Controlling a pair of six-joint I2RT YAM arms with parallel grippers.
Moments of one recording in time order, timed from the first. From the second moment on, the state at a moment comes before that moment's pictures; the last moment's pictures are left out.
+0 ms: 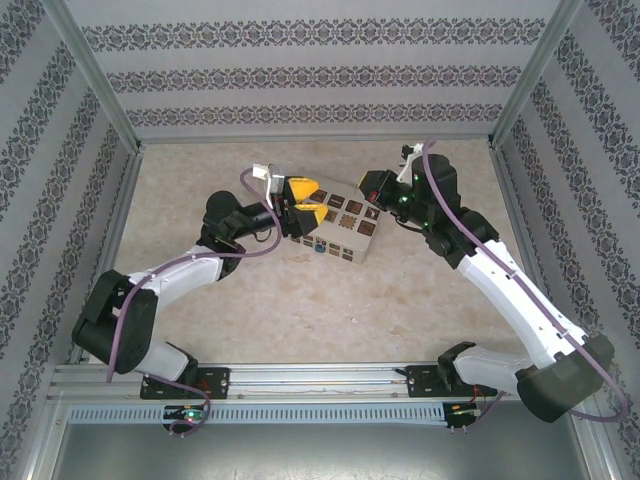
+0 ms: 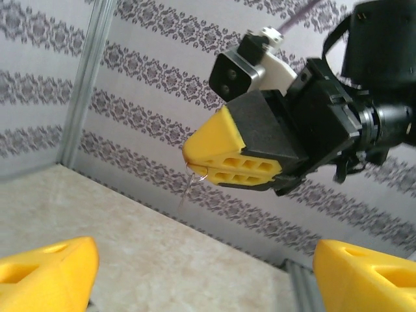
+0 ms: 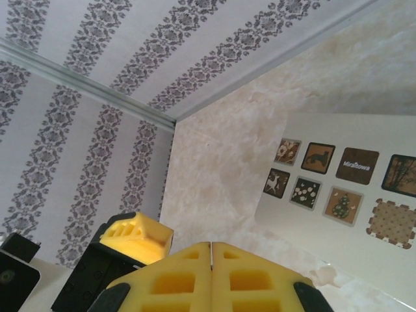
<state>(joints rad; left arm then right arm) -0.46 1.45 0.80 0.91 0.77 -0.48 0.47 1.17 1.18 -0.38 -0.21 0.91</state>
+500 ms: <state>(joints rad) -0.50 1.42 0.85 0.63 0.76 0.04 0.53 1.22 1.24 -0.41 -0.28 0.91</state>
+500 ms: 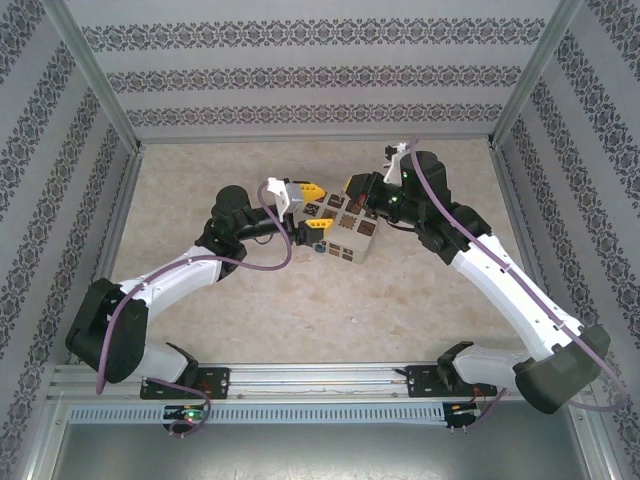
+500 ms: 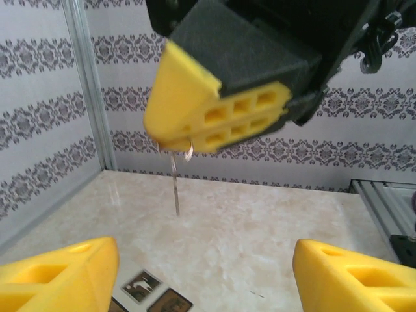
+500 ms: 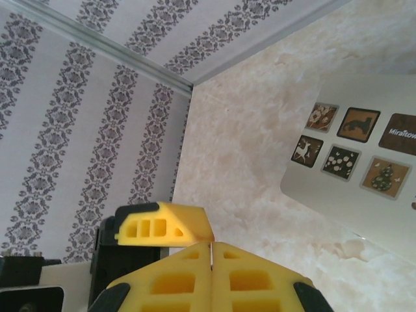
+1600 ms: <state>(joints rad) -0.50 1.51 0.88 0.69 0.74 0.03 0.57 1.27 1.26 -0.39 -0.31 0.94</state>
